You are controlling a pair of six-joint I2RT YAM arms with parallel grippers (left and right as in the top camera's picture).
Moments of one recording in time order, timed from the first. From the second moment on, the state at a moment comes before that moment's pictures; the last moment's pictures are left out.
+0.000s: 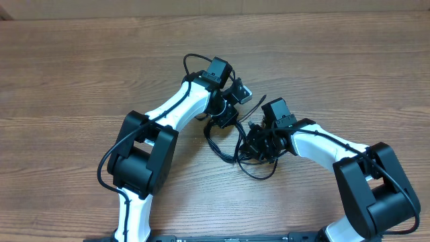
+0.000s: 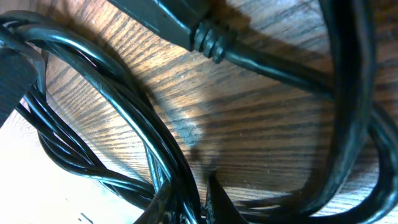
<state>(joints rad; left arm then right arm) -0.49 2.13 1.51 -0.72 0.34 0.40 0.41 1.75 0.83 -0.35 -0.51 1.03</state>
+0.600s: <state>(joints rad) -0.49 2.13 1.50 -0.64 0.34 0.44 0.41 1.75 0.83 -0.35 -0.51 1.03</state>
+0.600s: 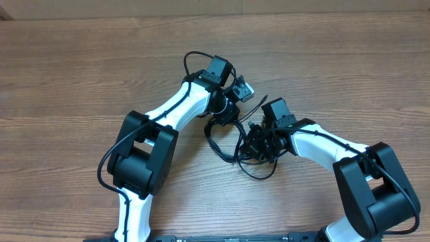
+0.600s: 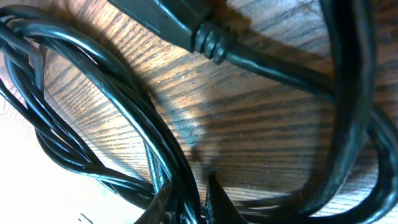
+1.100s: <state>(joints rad) -0.51 2.13 1.50 -0.70 0.32 0.45 0.41 1.75 0.83 -0.35 -0.51 1.03</state>
